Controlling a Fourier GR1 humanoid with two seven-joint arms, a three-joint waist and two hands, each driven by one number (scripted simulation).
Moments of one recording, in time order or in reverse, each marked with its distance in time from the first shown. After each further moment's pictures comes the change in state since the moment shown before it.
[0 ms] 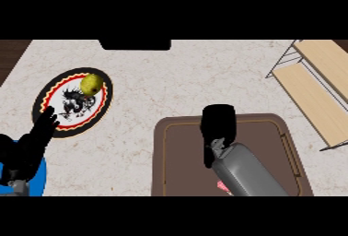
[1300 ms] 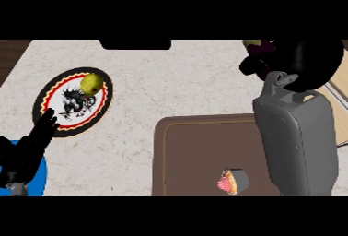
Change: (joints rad) left arm 0.015 -0.008 0.017 -0.006 -0.005 -0.031 0.006; right arm -0.346 0.031 -0.538 -0.257 0.128 -0.413 0.343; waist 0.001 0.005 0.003
